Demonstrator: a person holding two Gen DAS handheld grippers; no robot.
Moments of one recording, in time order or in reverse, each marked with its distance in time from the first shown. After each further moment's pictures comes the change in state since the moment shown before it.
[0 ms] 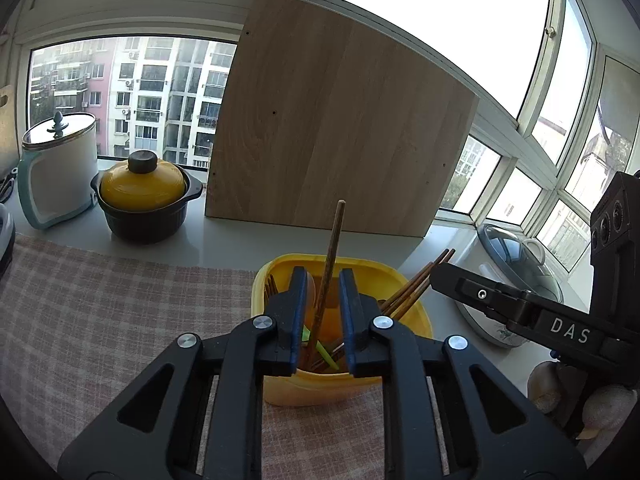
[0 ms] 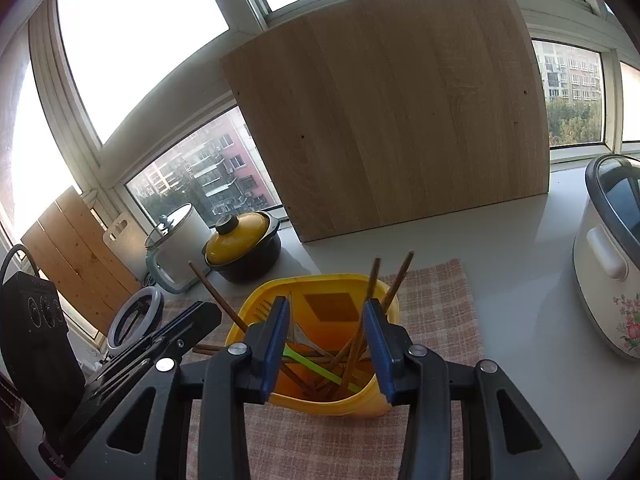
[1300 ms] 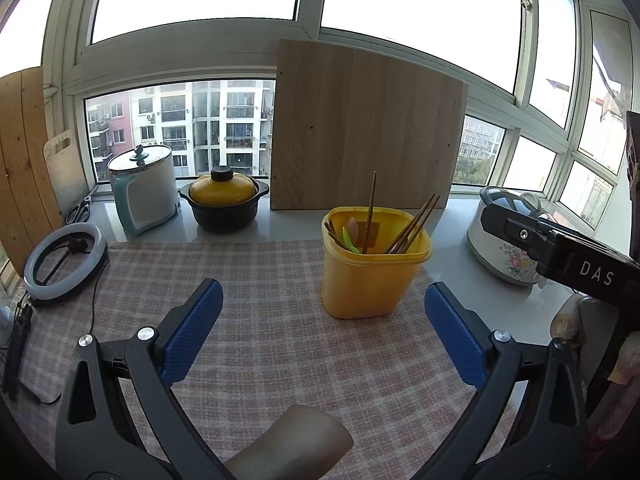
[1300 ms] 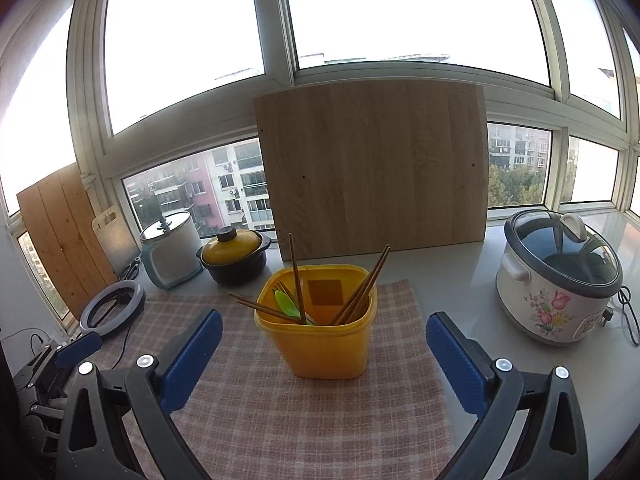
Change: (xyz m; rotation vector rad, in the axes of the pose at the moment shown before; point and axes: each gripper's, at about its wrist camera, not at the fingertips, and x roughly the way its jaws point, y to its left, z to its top) left arm -0.152 0.003 -0.052 0.145 -0.018 0.156; right arm -0.116 0.077 -0.063 -0.127 -0.176 -0.211
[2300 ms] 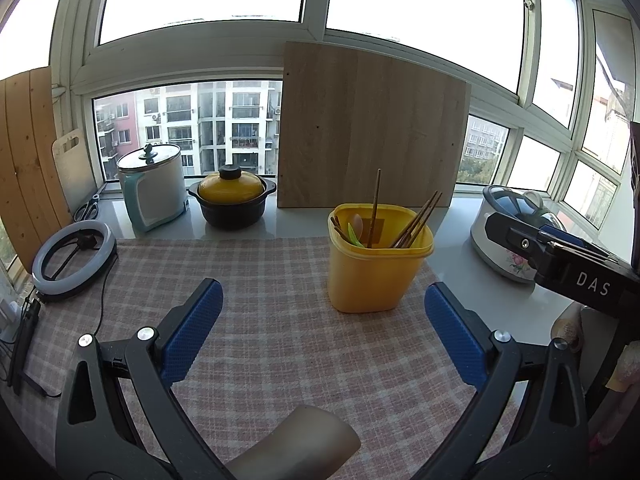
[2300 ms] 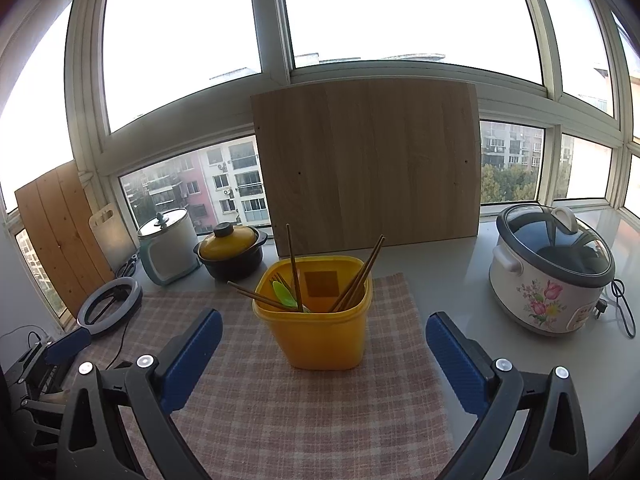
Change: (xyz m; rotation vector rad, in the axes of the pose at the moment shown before) left arm -0.012 0.003 -0.004 -0.002 0.000 0.014; right arm -0.009 0.001 -0.008 0.003 0.002 -0.017
